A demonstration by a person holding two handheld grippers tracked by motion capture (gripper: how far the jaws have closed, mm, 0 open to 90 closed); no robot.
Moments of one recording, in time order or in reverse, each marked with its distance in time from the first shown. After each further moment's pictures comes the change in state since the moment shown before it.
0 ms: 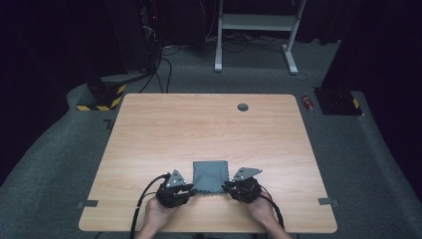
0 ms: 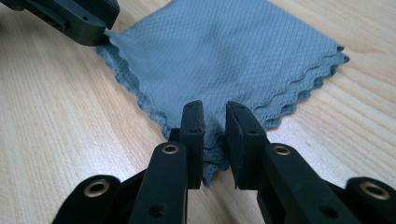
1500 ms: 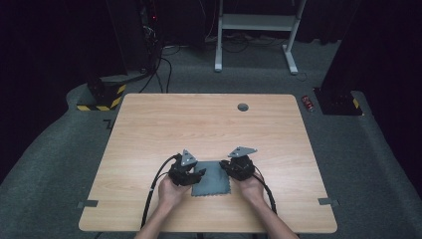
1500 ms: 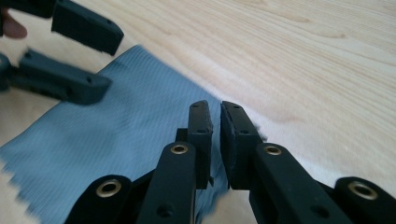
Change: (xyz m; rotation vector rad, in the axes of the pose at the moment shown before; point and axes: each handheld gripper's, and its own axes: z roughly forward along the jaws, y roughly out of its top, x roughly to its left) left arm 0.024 0.050 0.047 0.004 0.174 -0.013; right arm -0.038 0.043 0.027 -0.041 -0.115 0.117
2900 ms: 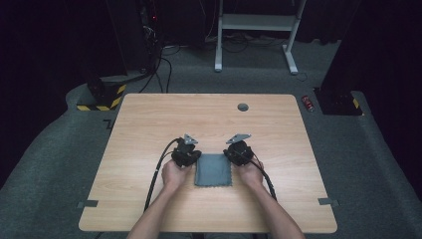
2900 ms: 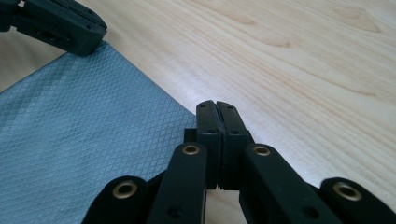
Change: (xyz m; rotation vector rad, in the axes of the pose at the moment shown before) left arm 0.045 0.026 0.043 0.067 0.018 -0.094; right arm -0.034 0.026 0.027 0.094 -0.114 -0.033
